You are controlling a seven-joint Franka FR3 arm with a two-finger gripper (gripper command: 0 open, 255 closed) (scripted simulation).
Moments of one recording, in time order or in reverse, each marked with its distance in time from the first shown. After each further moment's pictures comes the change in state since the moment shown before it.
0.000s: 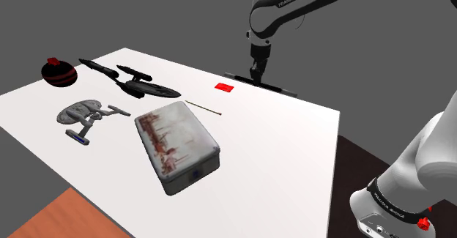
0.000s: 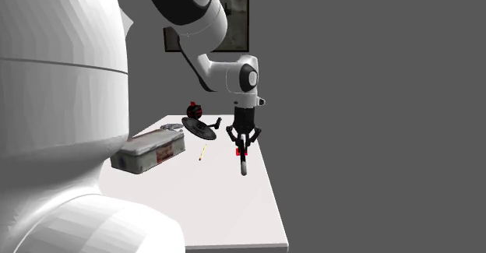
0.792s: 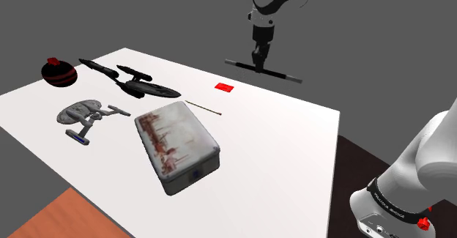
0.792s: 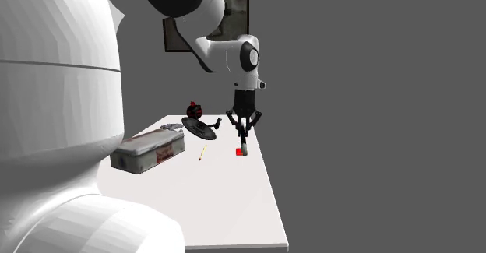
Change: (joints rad) arm -0.001 -0.052 -0.002 0.102 -0.007 -0.154 0.005
